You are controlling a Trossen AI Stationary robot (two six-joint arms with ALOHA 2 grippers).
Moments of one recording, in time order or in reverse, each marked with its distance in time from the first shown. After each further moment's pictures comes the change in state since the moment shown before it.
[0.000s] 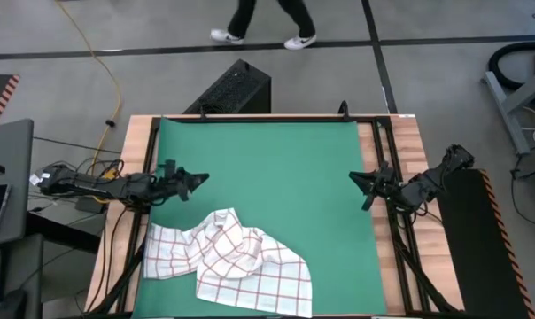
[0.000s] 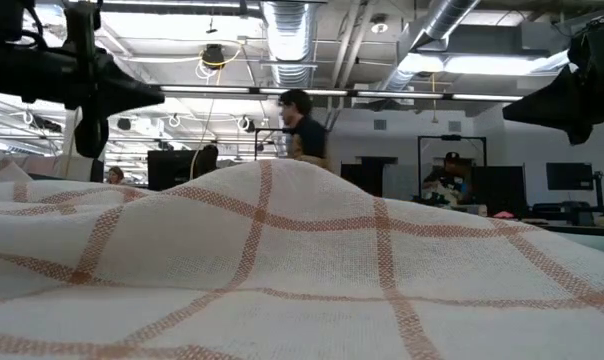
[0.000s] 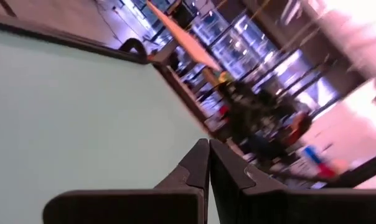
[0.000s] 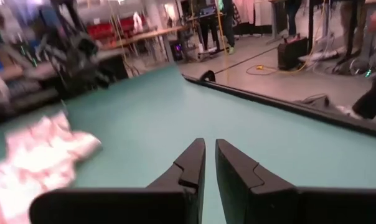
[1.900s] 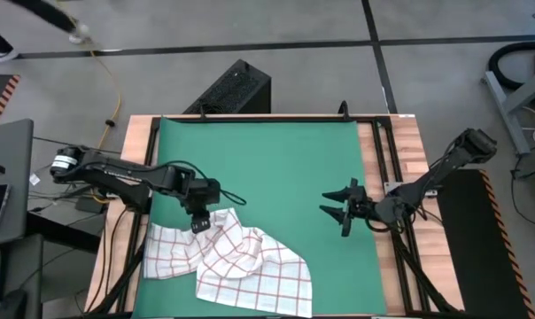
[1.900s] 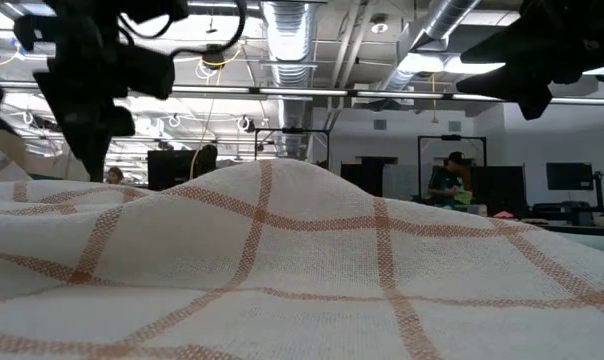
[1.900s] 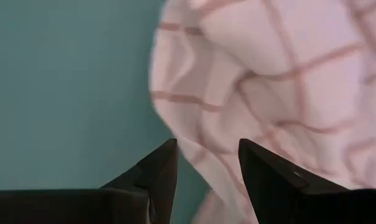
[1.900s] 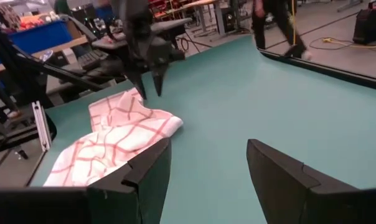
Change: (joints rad) left arm 0.051 0.956 0.750 -1.095 0.657 0.374; right arm -0.027 0.884 0.182 0.700 -0.279 0.007
